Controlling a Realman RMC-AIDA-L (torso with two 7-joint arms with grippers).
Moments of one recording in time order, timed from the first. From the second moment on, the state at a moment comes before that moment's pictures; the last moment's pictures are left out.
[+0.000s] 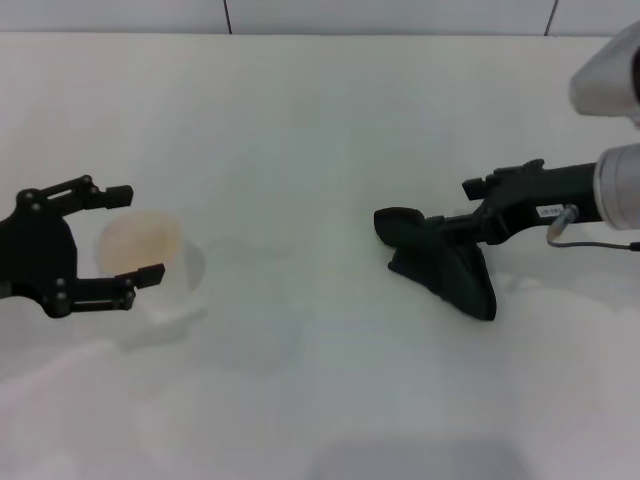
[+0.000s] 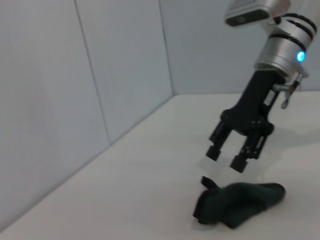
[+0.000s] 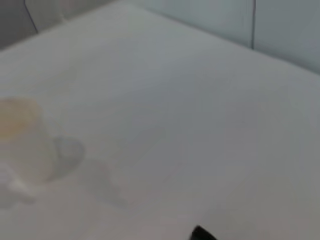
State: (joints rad) left arm -0.33 -2.07 0.64 1.00 1.99 1.76 -1.14; right arm 0.30 2.01 -1.55 -1.43 -2.13 -1.07 2.34
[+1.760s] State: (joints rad) left arm -0.19 -2.08 0.64 1.03 1.94 1.87 -1.22; right arm 0.32 2.01 -1.42 -1.22 -1.89 -1.33 1.84
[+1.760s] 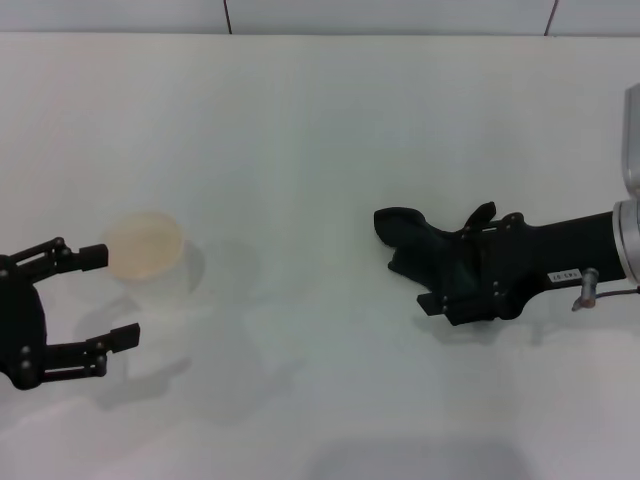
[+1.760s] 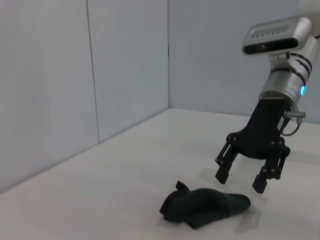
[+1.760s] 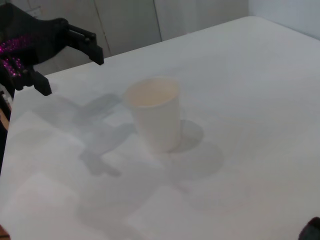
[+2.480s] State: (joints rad) left arm -0.20 -2.08 0.64 1.03 1.94 1.86 -1.23; right arm 0.33 2.01 -1.43 -1.23 -1.89 -1.33 1.84
